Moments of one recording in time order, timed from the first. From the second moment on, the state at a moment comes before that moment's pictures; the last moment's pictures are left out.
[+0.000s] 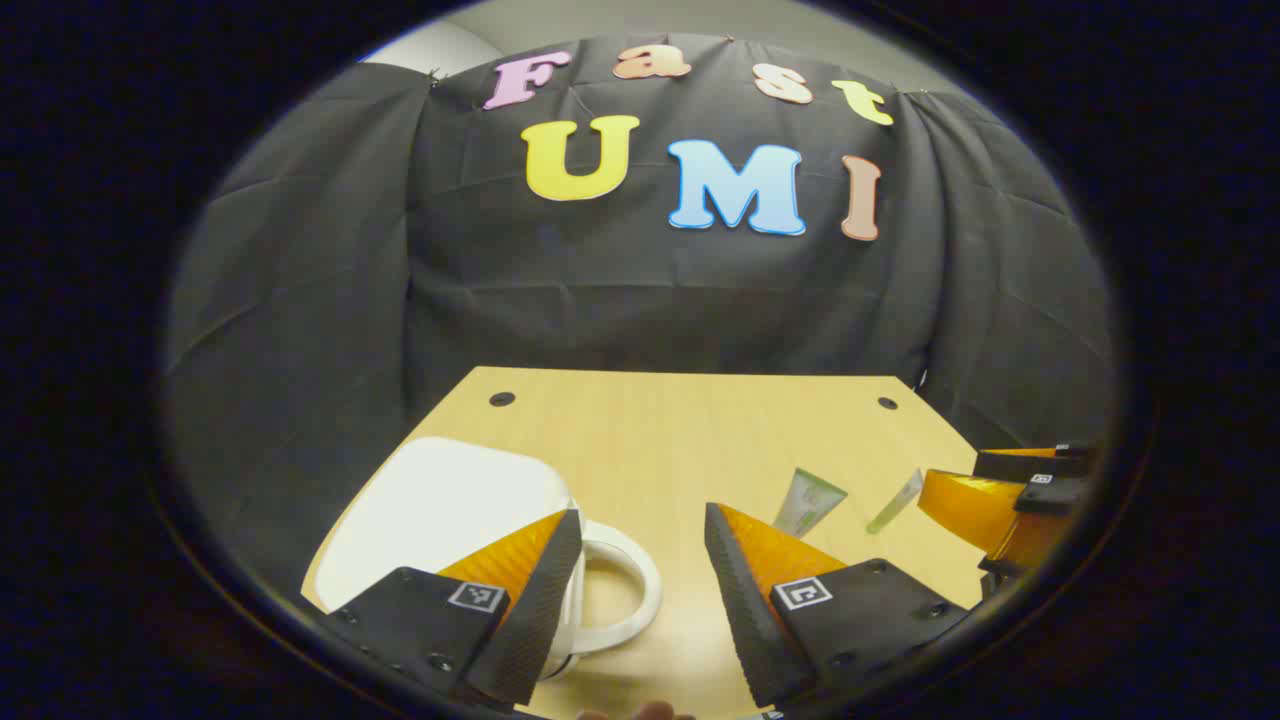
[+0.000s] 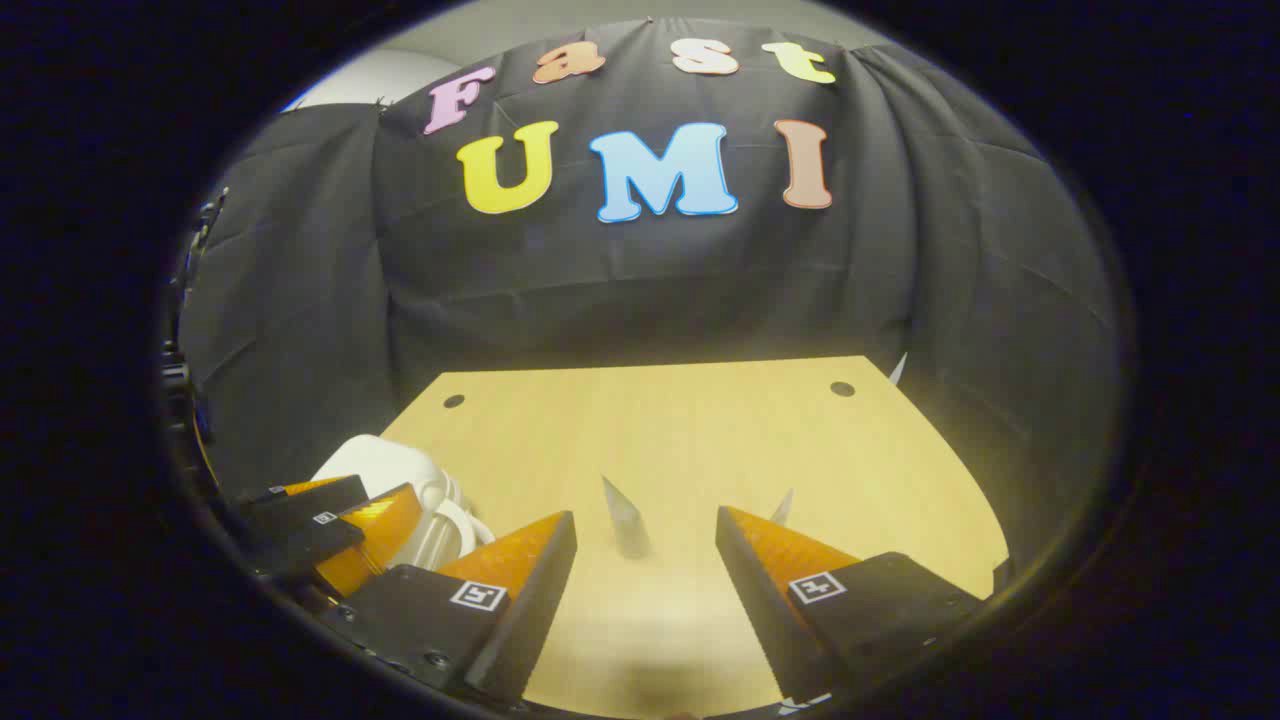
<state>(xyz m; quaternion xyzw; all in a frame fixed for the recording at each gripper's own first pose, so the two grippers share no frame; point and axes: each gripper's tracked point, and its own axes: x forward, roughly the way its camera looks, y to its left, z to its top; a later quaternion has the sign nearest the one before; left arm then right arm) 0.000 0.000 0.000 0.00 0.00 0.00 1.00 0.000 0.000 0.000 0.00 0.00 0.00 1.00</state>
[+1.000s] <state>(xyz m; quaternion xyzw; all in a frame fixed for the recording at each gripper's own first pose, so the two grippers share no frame) 0.027 -0.023 -0.023 0.03 0.03 -0.02 1.00 -0.018 -0.033 0.011 0.02 -0.03 -0.04 1.00</state>
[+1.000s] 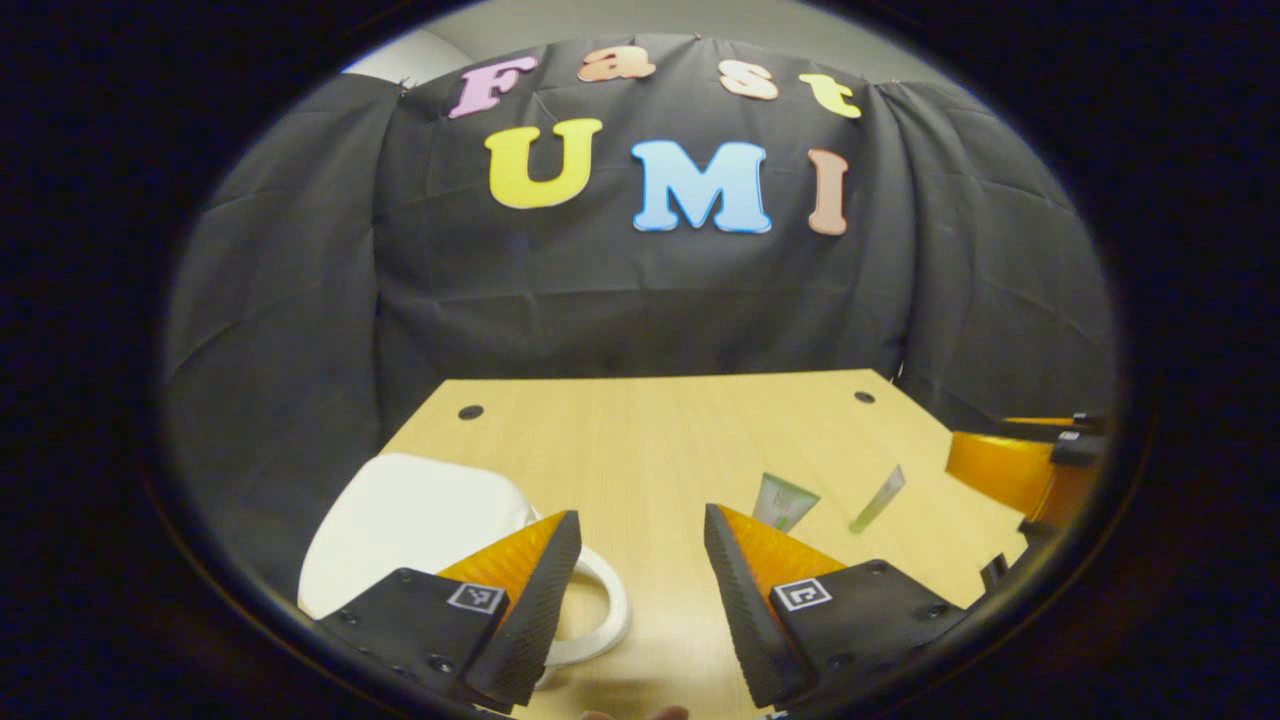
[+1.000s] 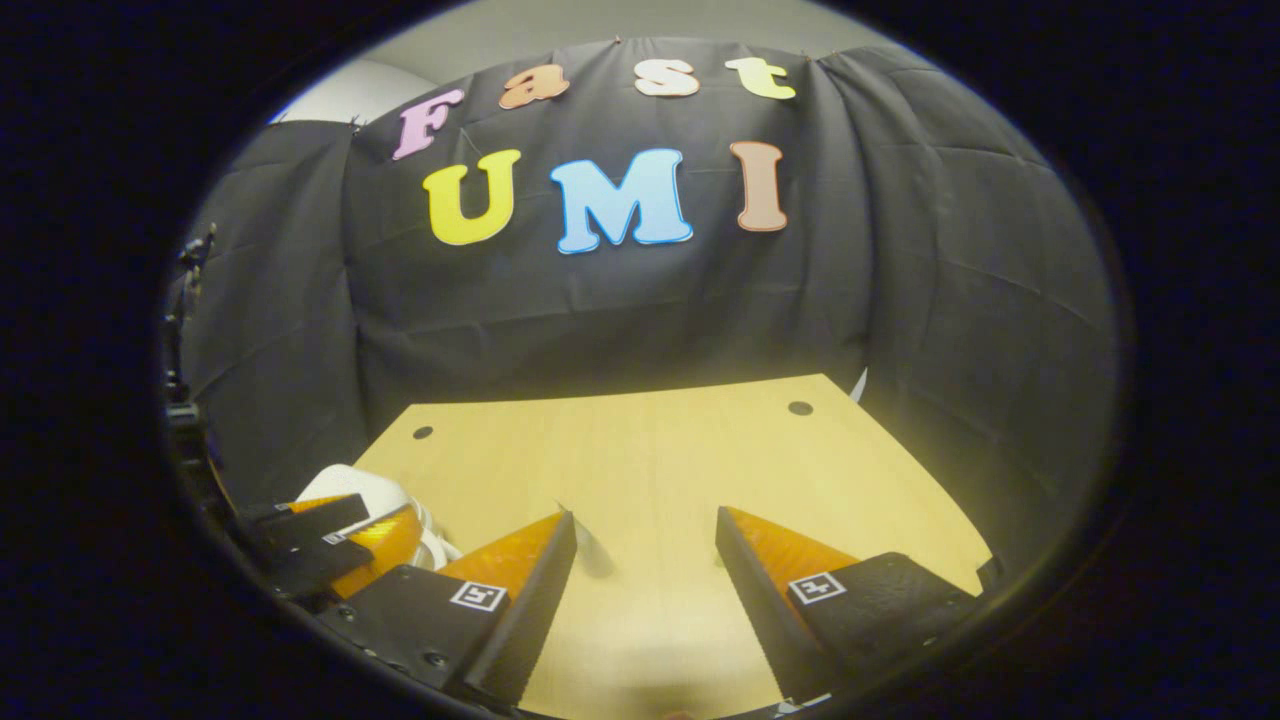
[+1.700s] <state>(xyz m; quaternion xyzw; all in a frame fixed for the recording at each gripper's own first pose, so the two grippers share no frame) 0.103 0.016 -0.176 0.02 0.29 0.05 0.96 -0.061 -0.108 -0.033 0.06 0.01 -0.13 0.99</state>
